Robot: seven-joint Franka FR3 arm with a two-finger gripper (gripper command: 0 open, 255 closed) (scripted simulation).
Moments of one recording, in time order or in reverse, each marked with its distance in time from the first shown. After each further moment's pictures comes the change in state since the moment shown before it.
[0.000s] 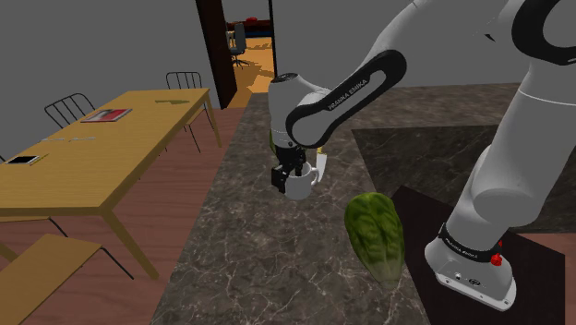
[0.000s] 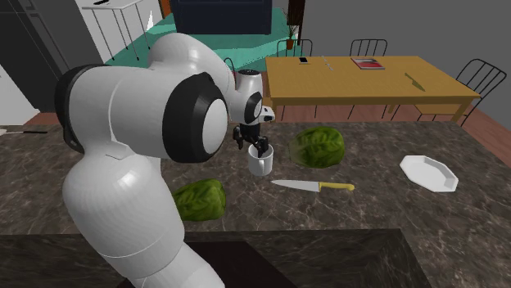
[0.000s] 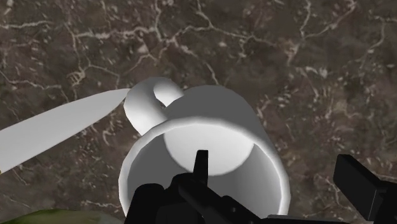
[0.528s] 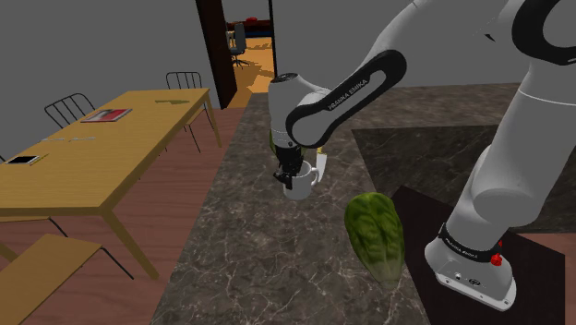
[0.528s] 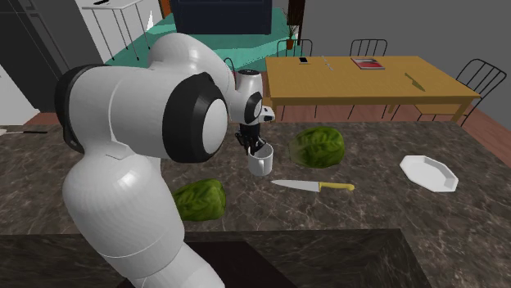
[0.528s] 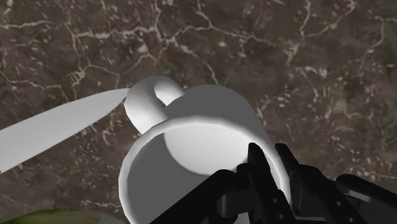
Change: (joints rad) arm 0.000 0.000 0.000 0.000 0.000 0.000 0.000
